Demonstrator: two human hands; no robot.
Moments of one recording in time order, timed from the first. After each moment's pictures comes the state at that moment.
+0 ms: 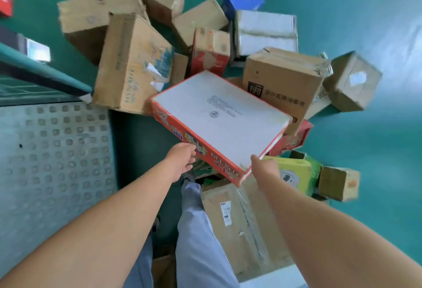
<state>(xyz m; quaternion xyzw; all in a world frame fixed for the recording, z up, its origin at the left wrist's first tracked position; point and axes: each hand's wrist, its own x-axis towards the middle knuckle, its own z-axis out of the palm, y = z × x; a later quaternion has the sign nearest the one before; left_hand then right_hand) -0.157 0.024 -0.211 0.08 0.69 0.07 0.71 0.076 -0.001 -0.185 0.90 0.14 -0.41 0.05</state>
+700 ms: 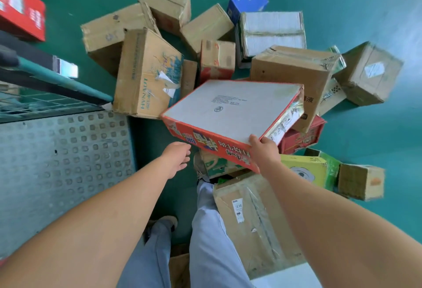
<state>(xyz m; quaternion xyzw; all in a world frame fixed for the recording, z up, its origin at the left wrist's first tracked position) -0.189 0.031 -0.170 0.11 0.74 0.04 0.66 0.053 0.026 -0.150 0.85 0.23 -0.48 -0.05</state>
